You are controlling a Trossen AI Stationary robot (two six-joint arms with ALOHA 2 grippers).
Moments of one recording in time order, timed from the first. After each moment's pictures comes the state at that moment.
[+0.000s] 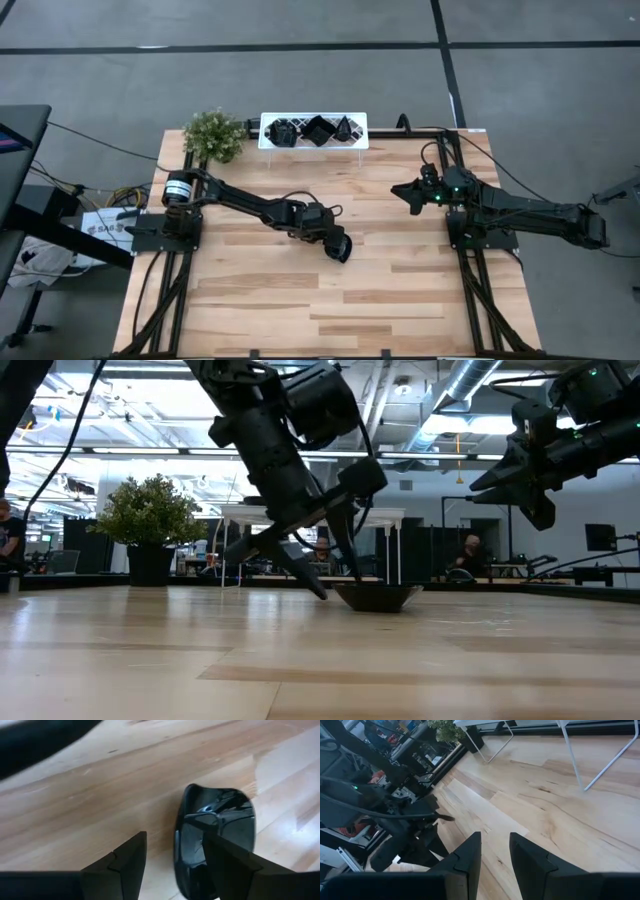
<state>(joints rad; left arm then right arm) -0.10 2.13 1.21 -0.24 -0.05 -1.27 -0.36 0.47 0.19 -0.05 -0.05 0.65</state>
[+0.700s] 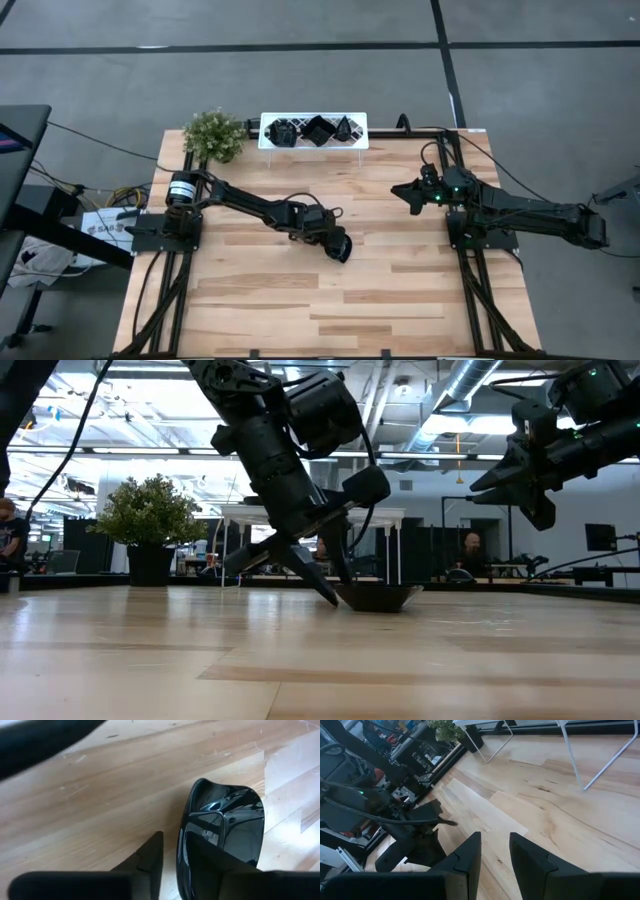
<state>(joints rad) -0.10 2.16 1.22 -0.22 -0.03 -1.32 -0.36 0.47 0.19 -0.05 -0.05 0.65</state>
